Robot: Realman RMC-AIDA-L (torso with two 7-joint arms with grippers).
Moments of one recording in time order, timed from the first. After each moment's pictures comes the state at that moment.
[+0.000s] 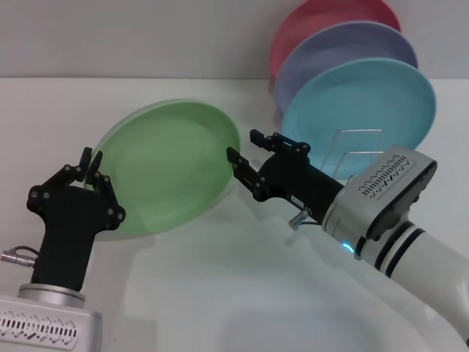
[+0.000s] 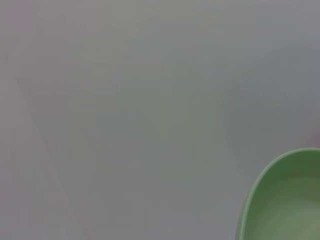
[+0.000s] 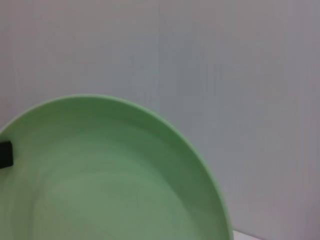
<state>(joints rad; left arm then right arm) -0.15 -2.08 2.83 0.75 -1.28 1.40 0.90 0.56 2.08 0.54 0.45 -2.43 -0.88 0.14</state>
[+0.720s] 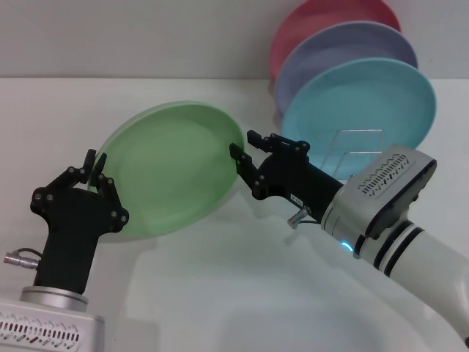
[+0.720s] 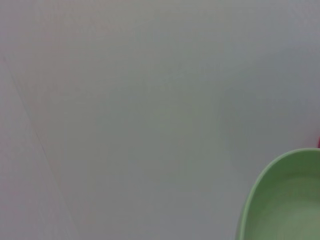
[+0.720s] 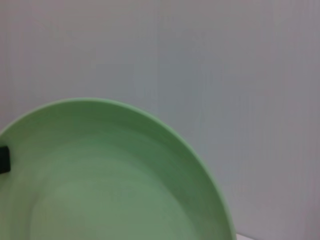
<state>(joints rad) -0.15 -2.08 2.84 0.75 -1.28 1.41 0.90 0.57 2.09 0.54 0.45 -2.43 -0.88 0.14</state>
